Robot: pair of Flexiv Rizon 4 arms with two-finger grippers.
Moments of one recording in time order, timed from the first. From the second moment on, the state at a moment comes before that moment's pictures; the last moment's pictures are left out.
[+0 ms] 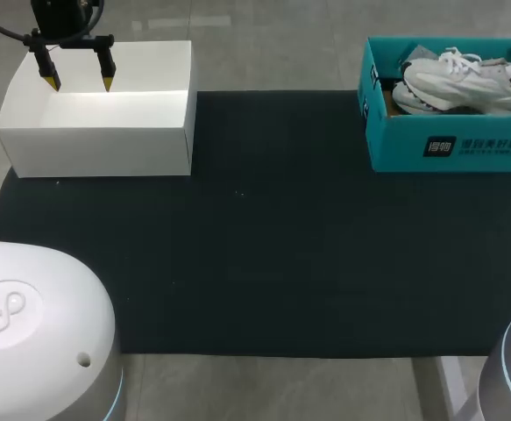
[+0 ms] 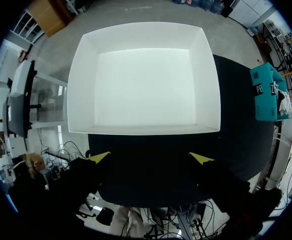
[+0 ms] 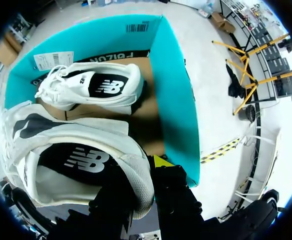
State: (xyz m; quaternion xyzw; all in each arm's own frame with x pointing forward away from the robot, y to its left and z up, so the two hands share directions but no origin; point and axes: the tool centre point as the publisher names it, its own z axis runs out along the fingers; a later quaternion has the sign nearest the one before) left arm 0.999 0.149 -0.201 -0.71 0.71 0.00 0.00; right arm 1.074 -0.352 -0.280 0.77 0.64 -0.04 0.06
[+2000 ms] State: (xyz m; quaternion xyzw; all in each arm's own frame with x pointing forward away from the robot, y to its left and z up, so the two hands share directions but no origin) left arm 0.999 0.149 -0.201 -0.71 0.71 0.00 0.00; right arm 1.029 -0.340 -0.138 0.74 0.65 -0.07 0.14
